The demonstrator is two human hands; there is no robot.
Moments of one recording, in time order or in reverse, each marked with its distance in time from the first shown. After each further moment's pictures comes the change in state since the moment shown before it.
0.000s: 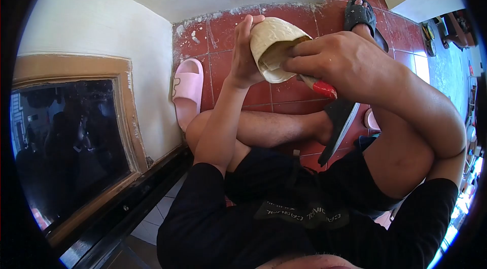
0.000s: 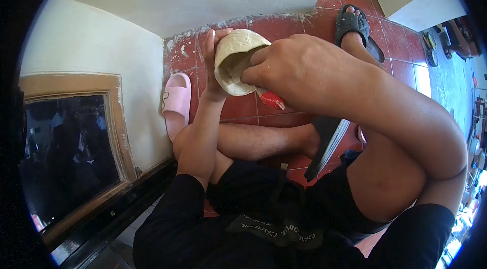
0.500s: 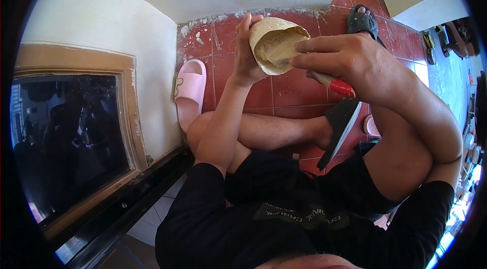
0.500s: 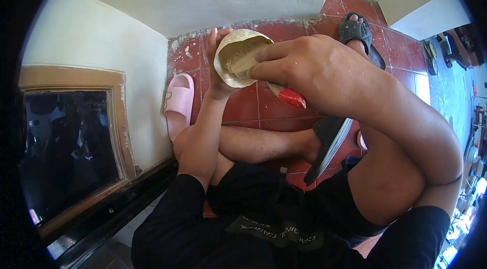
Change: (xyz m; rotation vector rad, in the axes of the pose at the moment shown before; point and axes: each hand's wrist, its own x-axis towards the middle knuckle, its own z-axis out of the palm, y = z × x) left_hand -0.010 -0.017 0.003 -0.100 0.047 -0.139; right_hand -0.006 0.008 -0.004 0.077 0.155 -0.053
